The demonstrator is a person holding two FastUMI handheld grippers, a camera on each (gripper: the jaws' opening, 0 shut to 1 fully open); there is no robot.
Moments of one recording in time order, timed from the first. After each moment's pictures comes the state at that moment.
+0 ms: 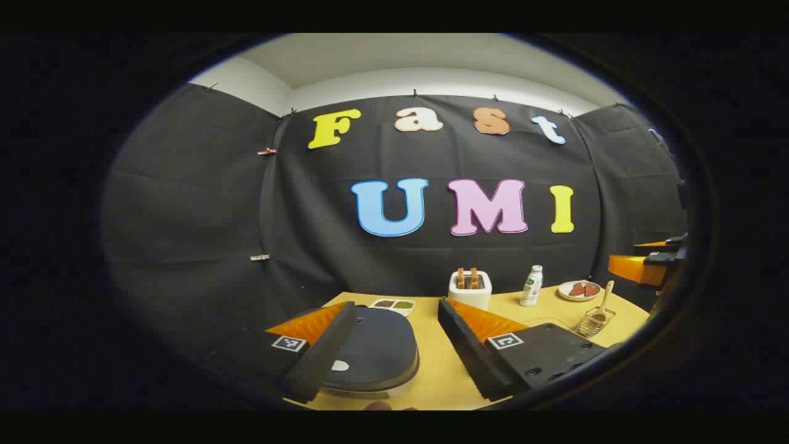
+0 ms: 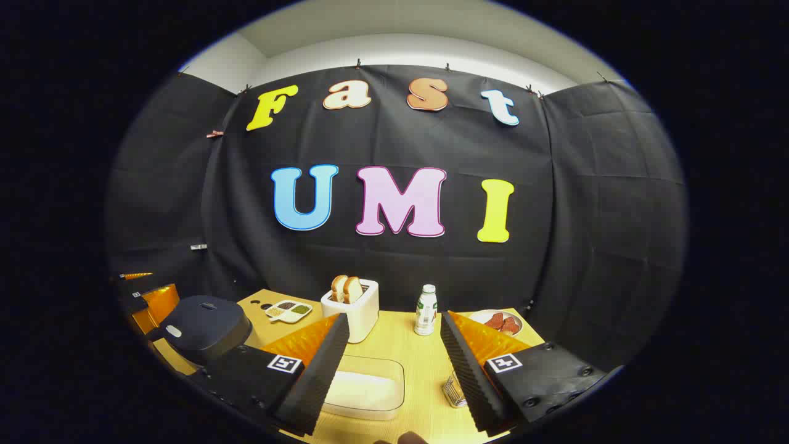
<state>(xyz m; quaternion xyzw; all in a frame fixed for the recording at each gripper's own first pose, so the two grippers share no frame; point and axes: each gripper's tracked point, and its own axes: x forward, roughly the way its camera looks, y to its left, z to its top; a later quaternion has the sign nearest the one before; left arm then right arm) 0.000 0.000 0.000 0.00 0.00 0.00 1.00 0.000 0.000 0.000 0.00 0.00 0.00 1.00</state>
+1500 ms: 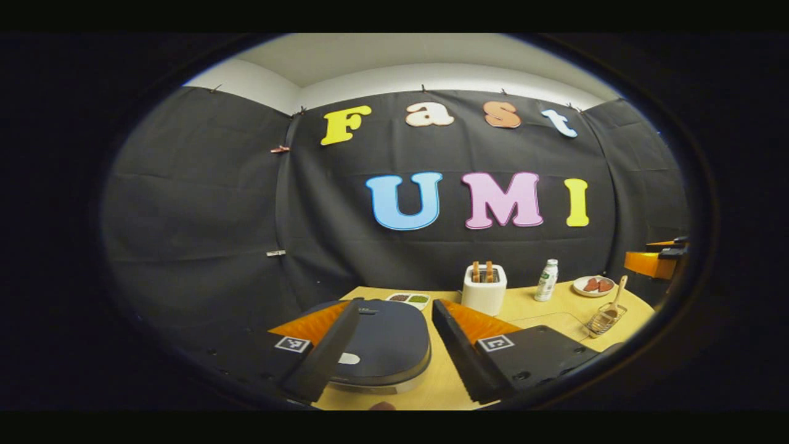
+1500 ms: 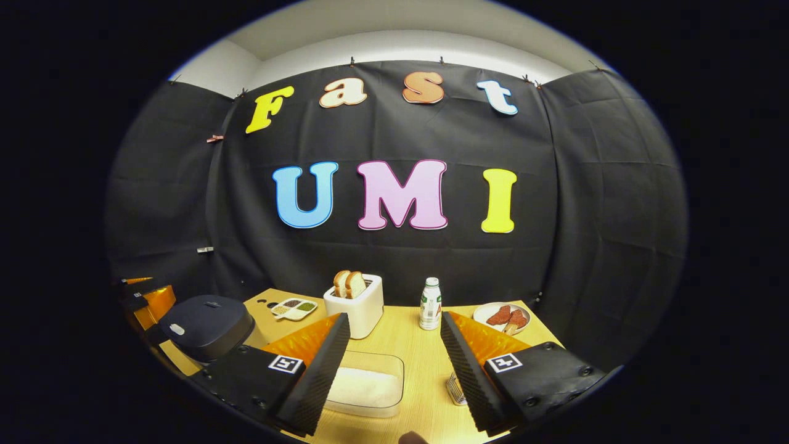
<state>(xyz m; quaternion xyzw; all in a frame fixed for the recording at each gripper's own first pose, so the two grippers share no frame) -0.001 0.020 -0.019 0.00 0.02 0.05 1.00 0.006 -0.008 -0.013 0.02 0.01 0.02 1.00</state>
